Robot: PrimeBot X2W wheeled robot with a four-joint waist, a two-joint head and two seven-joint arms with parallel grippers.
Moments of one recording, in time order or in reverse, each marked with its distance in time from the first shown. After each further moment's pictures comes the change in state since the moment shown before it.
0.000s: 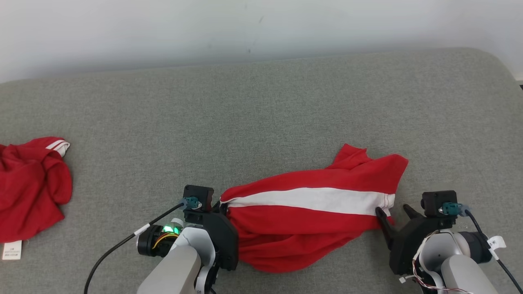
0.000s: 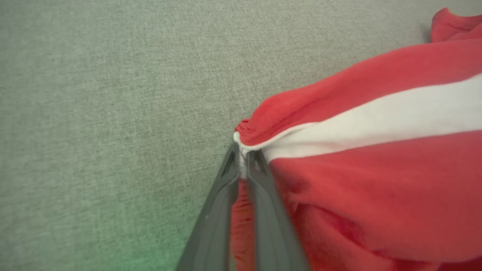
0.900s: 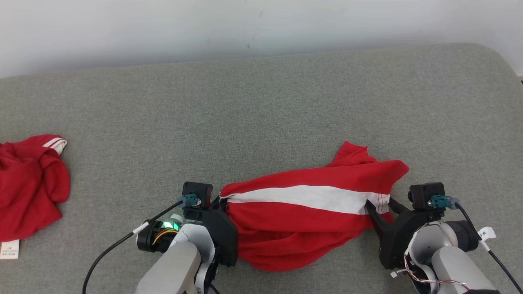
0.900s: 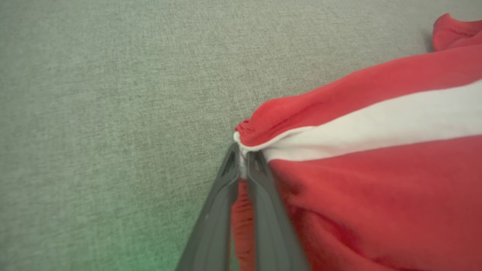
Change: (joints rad) left arm -0.037 -0.002 -0.033 0.051 -0.030 -0.010 -0.026; right arm -0.062 -0.044 0.150 0.037 0.114 0.000 -0.047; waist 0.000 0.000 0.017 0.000
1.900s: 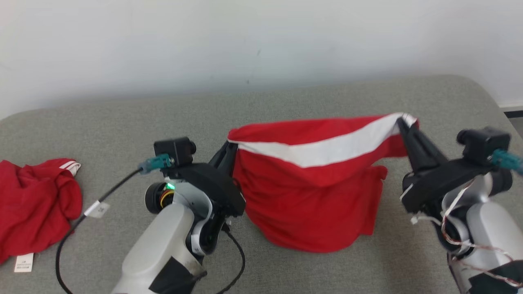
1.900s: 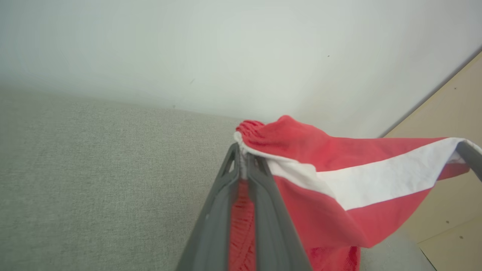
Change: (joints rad) left arm -0.029 0.002 0.109 -0.249 -0.250 -0.065 -0.108; right arm -0.050 -0.055 -0.053 -0.297 0.107 0.000 -0.096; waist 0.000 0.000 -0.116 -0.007
